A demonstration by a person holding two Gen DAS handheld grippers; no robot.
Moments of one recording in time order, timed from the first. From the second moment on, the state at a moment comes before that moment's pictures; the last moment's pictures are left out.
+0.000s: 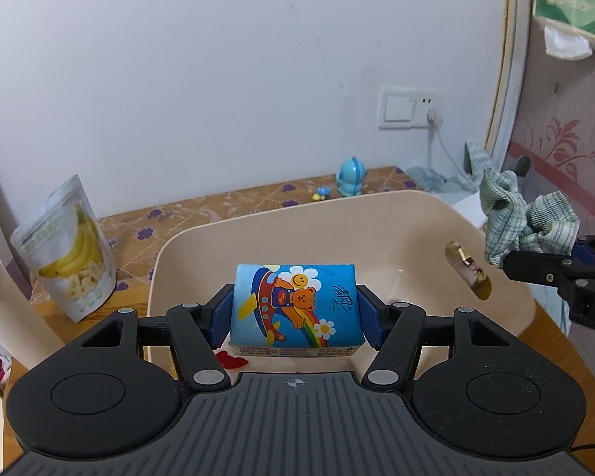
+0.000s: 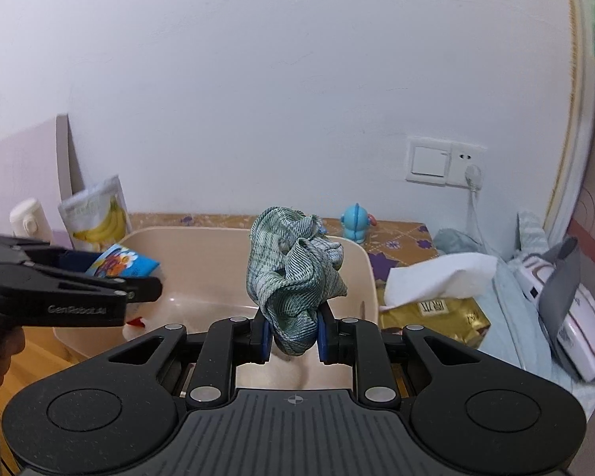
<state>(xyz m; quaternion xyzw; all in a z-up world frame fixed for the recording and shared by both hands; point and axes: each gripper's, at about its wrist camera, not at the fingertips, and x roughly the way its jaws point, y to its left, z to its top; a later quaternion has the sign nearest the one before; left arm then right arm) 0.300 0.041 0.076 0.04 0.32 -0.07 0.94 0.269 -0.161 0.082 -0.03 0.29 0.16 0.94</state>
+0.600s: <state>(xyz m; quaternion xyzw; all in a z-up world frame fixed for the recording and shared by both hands) 0.349 0.040 0.035 0.05 0.42 -0.08 0.90 0.320 -0.119 0.047 -0.11 0.36 0.16 0.91</state>
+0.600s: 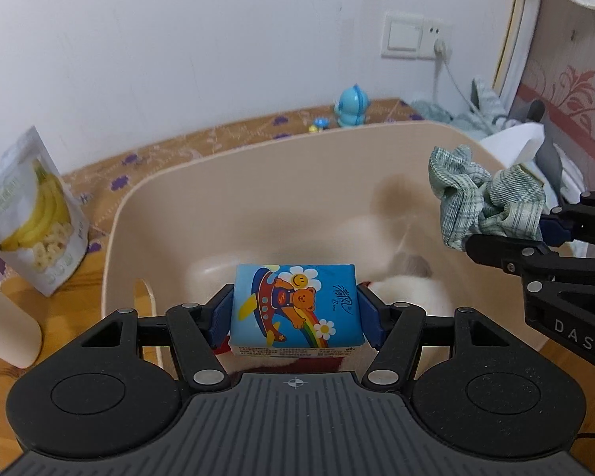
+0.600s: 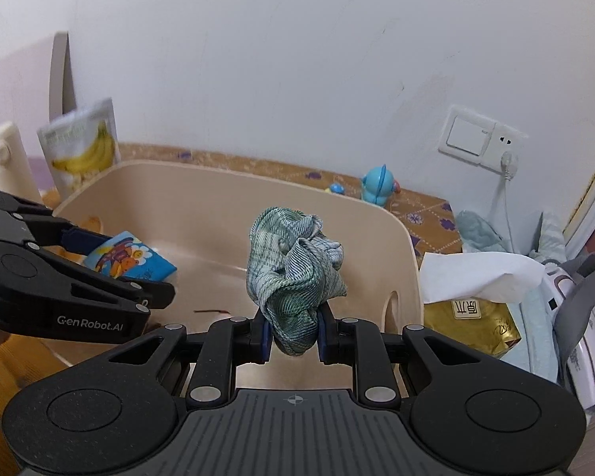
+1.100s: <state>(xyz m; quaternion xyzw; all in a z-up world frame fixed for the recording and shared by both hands) 0.366 0.033 0.016 0.08 0.46 -0.09 0.88 0.345 -0.112 0.016 -0.14 0.44 0.16 0.87</state>
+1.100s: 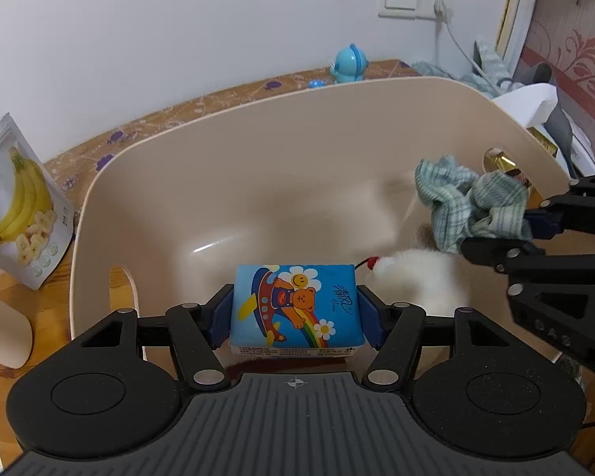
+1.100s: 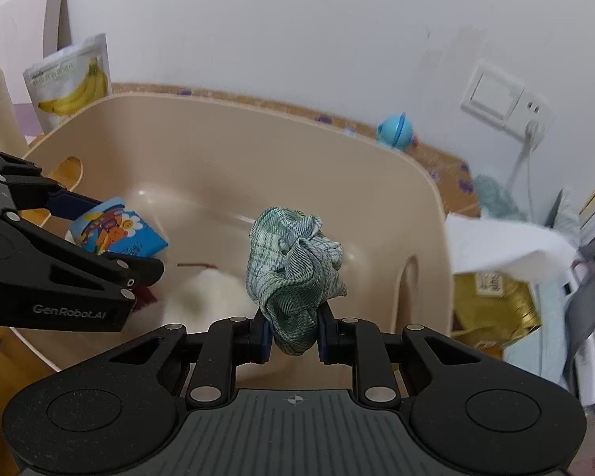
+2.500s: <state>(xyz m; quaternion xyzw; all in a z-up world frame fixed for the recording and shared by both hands) 0.282 0.032 0.105 0.05 0.33 -0.05 0.94 0.259 -0.141 0.102 -0.10 0.33 0.15 0.93</state>
